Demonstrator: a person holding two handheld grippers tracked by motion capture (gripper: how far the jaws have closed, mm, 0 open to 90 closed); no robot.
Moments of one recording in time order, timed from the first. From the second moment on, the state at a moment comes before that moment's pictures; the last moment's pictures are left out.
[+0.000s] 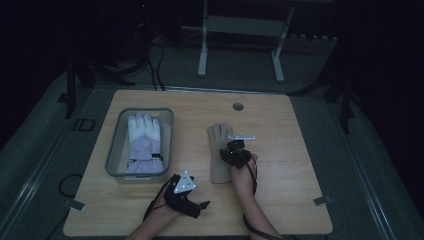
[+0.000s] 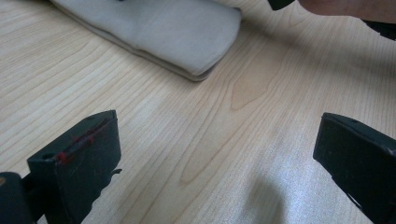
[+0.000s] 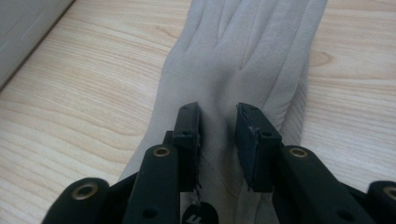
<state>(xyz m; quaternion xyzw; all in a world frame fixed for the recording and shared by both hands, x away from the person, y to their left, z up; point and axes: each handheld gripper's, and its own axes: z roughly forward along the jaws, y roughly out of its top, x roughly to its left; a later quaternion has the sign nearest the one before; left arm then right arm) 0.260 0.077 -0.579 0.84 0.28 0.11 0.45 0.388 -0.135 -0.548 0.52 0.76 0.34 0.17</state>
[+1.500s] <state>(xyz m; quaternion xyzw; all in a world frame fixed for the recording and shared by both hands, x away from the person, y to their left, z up) 0.290 0.026 -0.552 0.88 0.22 0.13 0.40 0.410 -0.193 -0.505 0.44 0.80 0.40 0.07</state>
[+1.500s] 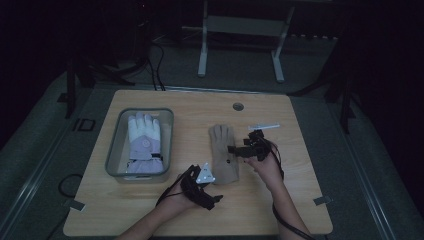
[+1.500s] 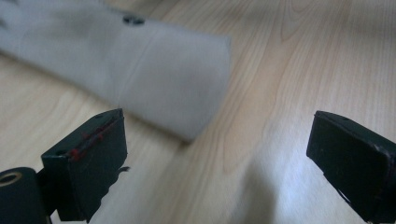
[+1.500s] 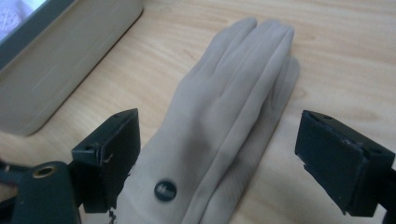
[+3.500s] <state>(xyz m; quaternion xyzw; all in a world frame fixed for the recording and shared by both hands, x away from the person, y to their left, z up) 0.311 0.001 -0.511 0.92 0.16 0.21 0.31 0.466 -0.147 -0.494 0.48 0.80 0.35 0.04</state>
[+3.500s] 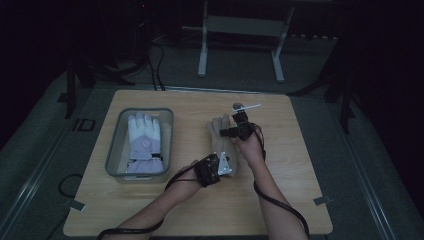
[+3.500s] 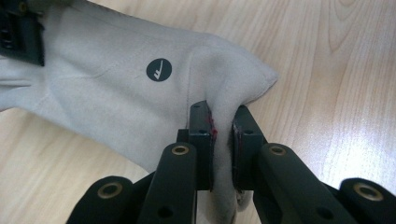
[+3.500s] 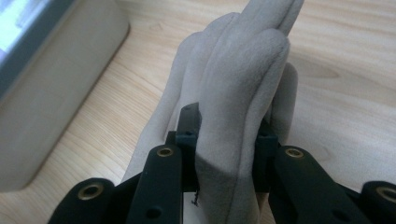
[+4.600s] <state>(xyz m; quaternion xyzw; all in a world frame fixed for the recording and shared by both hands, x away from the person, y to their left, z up) 0.289 0.085 -0.458 0.90 0.19 0.27 0.28 0.460 -0.048 -0.428 0.41 0.82 0.39 0.04</state>
